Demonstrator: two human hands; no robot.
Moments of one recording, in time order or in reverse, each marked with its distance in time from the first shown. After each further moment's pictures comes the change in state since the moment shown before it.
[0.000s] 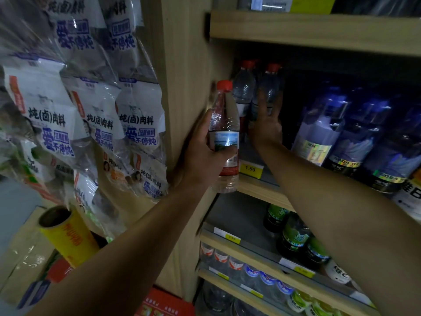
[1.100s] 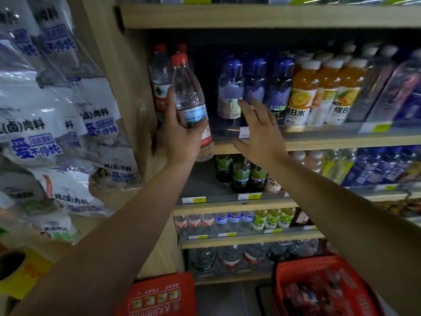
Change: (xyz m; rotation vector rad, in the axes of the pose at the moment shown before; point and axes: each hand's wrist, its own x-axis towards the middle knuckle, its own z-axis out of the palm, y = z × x) left_hand -0.054 0.043 0.021 -0.057 -0.142 0.091; right_hand -0.197 0.020 -0.150 -0.279 0.034 0.039
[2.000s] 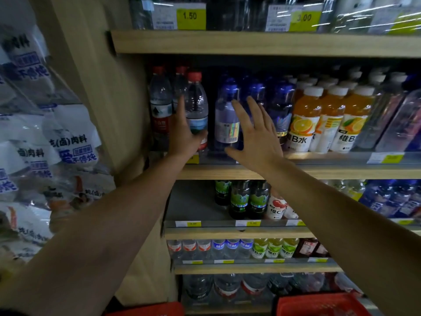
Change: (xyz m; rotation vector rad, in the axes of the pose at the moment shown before) left_hand 0.093 -0.049 0.049 0.268 -0.125 0.188; right_hand 0.056 0.018 -0.006 -0.073 -0.004 -0.074
